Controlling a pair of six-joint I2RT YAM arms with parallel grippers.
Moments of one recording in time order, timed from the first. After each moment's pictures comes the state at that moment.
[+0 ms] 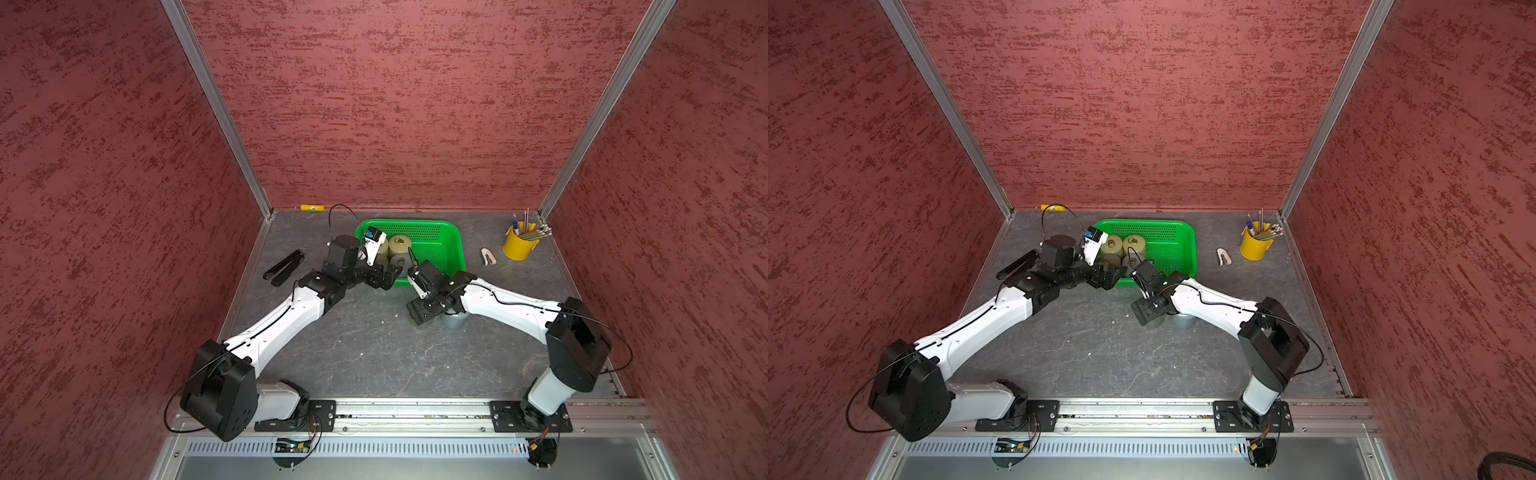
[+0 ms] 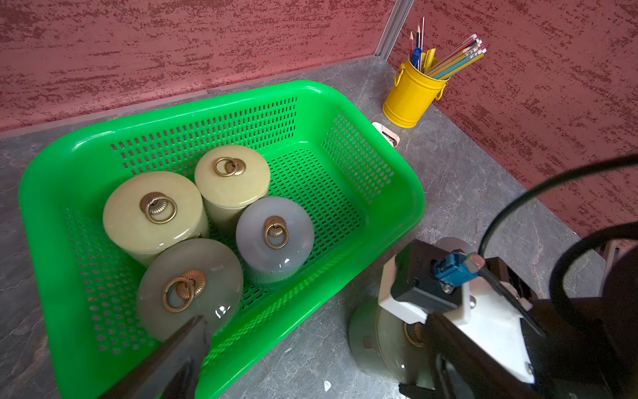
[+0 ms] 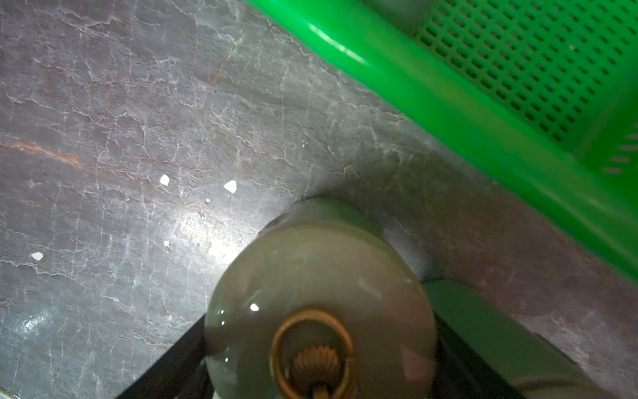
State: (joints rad) left arm -0.48 1.32 0.96 -0.17 0.28 -0.11; right arm 0.80 1.68 1.19 -0.70 0.06 0.26
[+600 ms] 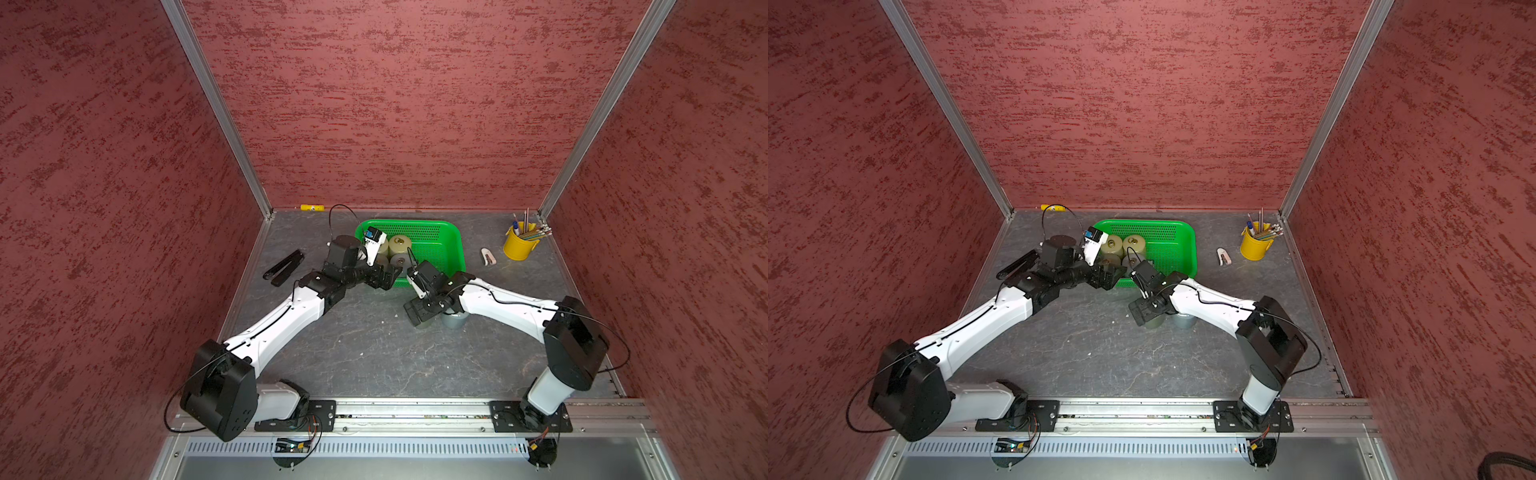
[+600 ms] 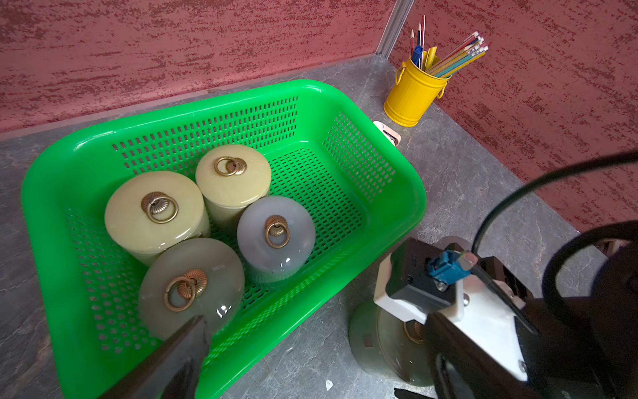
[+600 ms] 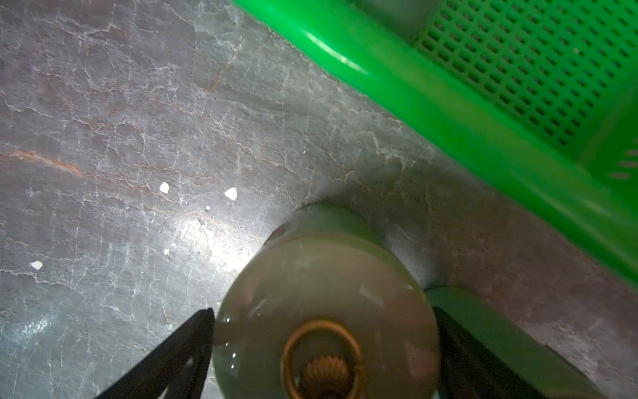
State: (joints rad) left arm -0.48 1.32 0.96 -0.17 0.28 -0.11; right arm 0.80 1.69 1.19 -0.68 0.06 0.27
